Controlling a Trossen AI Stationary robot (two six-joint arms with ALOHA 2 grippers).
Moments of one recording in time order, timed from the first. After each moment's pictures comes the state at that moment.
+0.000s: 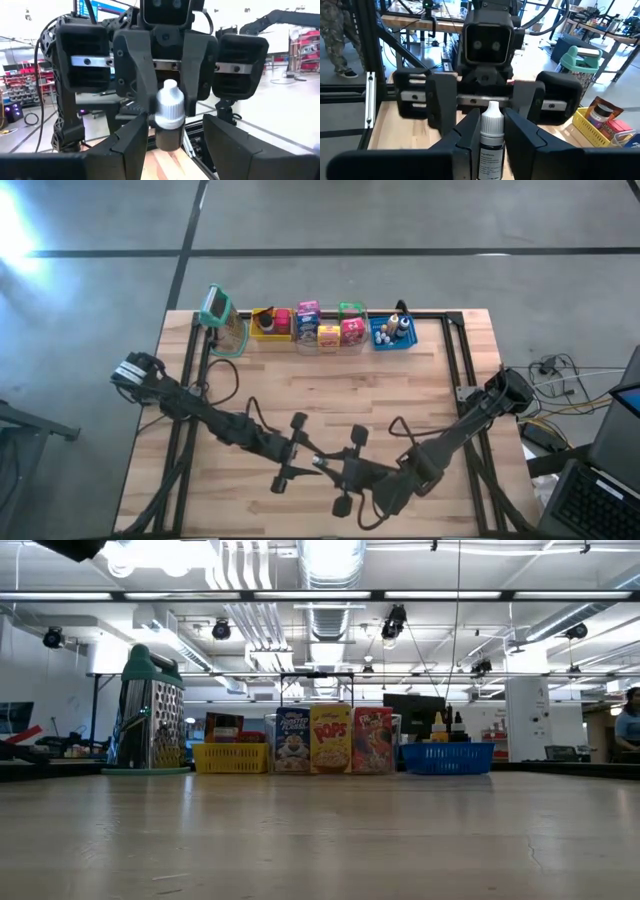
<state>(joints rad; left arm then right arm) -0.45 1.57 0.77 1.05 -0.11 0.13 0.65 1.82 1.53 -0.06 0.91 0.18</state>
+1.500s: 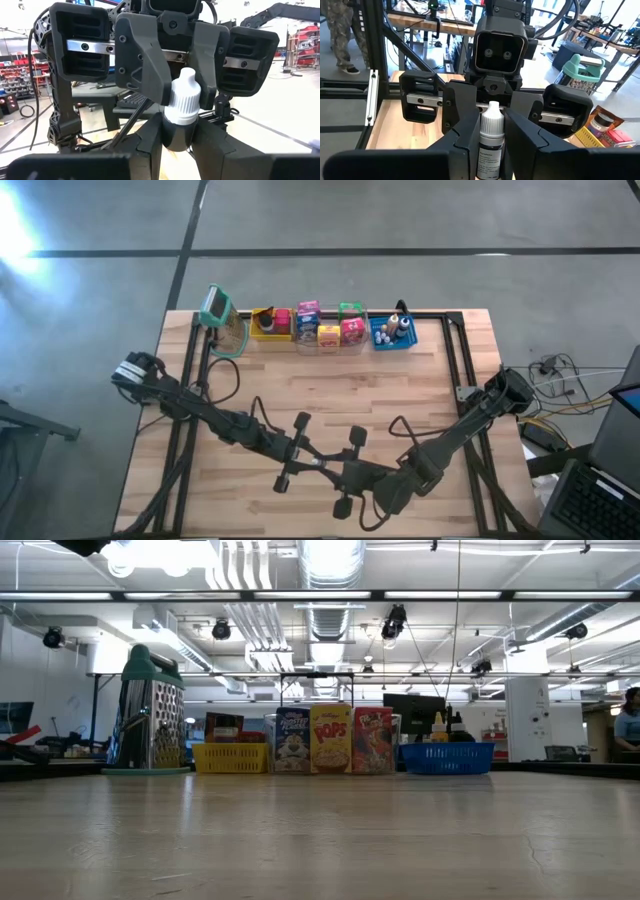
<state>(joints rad) -0.44 1.57 0.81 0.97 -0.09 0.11 0.65 1.82 1.53 -0.03 0.89 0.11</state>
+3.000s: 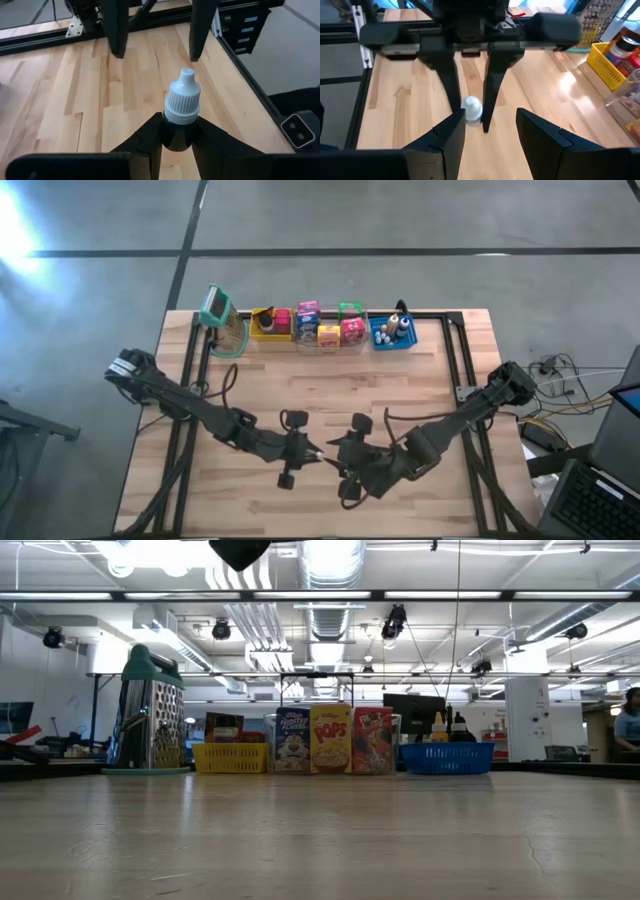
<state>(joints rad) -0.46 1.50 1.06 -0.03 -0.29 -0.08 0.58 1.77 1.53 -0.49 0.67 0.48</state>
